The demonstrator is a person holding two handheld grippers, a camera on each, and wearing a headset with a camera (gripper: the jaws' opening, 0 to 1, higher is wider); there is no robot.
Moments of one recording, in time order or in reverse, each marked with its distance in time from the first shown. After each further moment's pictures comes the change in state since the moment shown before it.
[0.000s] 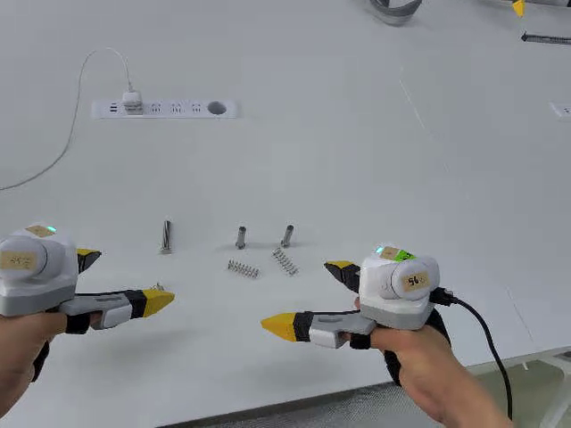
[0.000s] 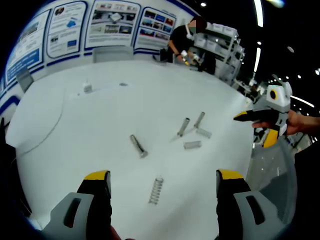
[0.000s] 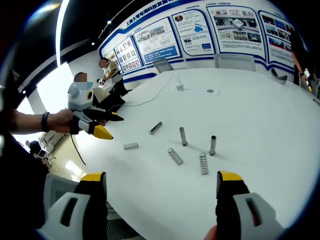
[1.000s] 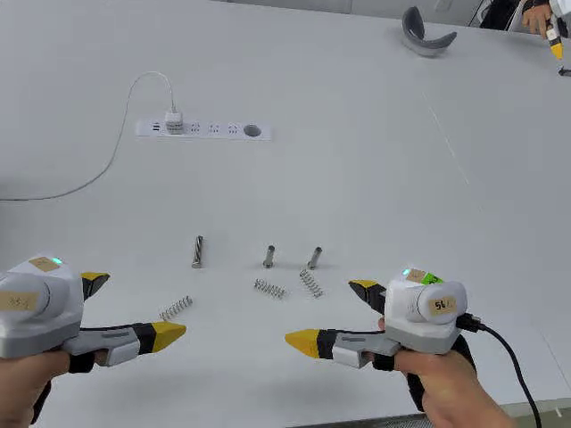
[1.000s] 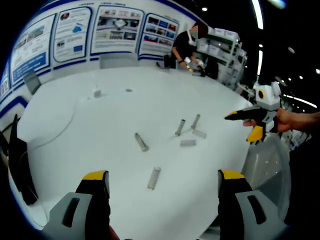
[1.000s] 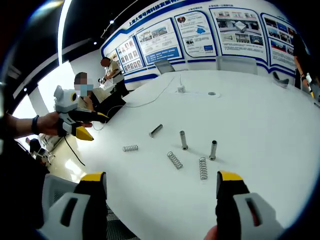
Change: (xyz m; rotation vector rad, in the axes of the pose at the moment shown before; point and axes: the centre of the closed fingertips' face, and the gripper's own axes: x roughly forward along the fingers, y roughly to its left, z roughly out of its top) left arm -0.048 -0.011 -0.007 -0.006 -0.050 0.045; right arm 0.004 0.000 0.007 -0.019 -0.011 0.005
